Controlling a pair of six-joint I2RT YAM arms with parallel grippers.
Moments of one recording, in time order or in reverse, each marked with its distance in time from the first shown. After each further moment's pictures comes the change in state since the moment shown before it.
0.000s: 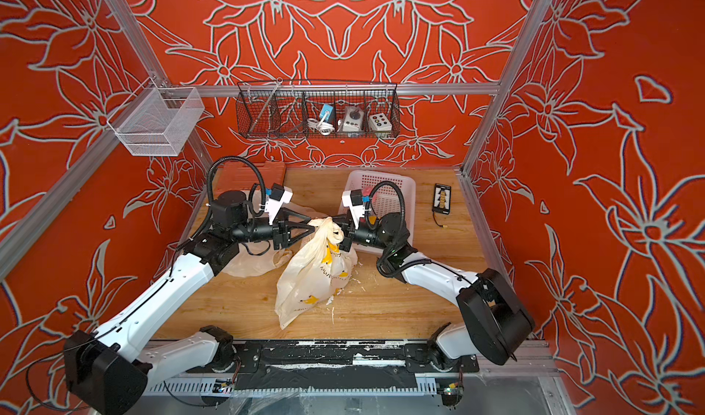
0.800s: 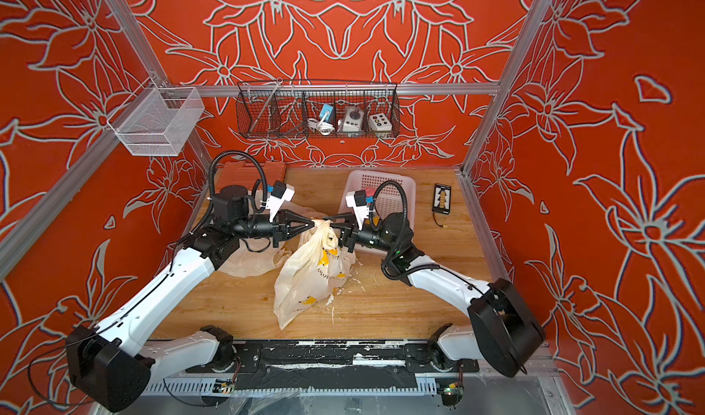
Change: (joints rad) left arm 0.011 0.030 0.059 -0.056 0.055 0.024; right arm -0.013 -0.145 -0.046 -0.223 0.074 -0.044
